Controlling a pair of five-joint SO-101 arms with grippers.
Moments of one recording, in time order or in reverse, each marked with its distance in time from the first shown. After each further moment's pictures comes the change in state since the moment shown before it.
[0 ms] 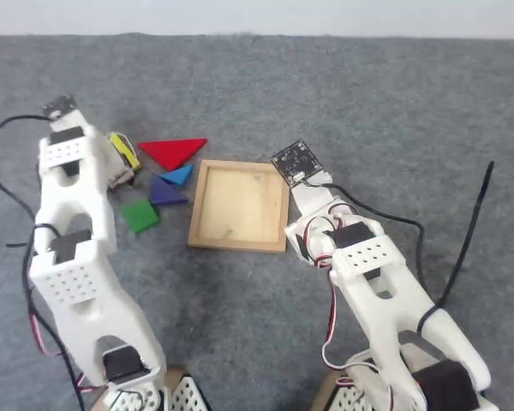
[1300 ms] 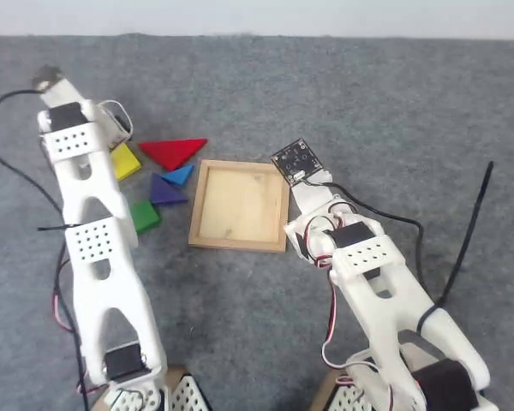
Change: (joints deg) left arm 1.6 45.1 -79.6 27.3 1.8; right arm 0.0 0.0 0.0 -0.9 0.0
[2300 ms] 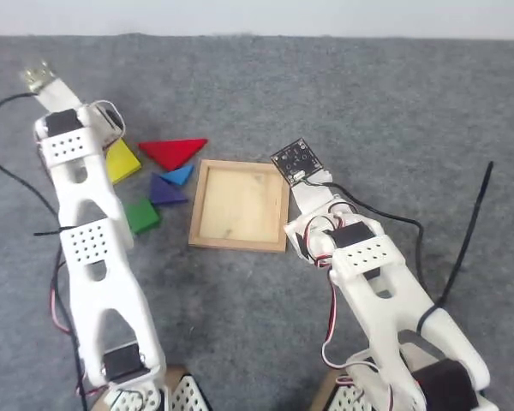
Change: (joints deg) left arm -2.5 0.4 5.4 -15.2 -0.5; right arm 0.0 0.0 0.0 0.0 0.0
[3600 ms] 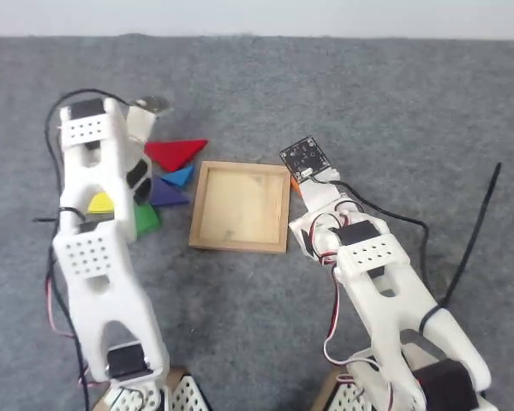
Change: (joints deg) left arm 6.3 -33.1 52.8 17.2 -64.3; right arm 2.1 0.0 0.0 0.0 0.0
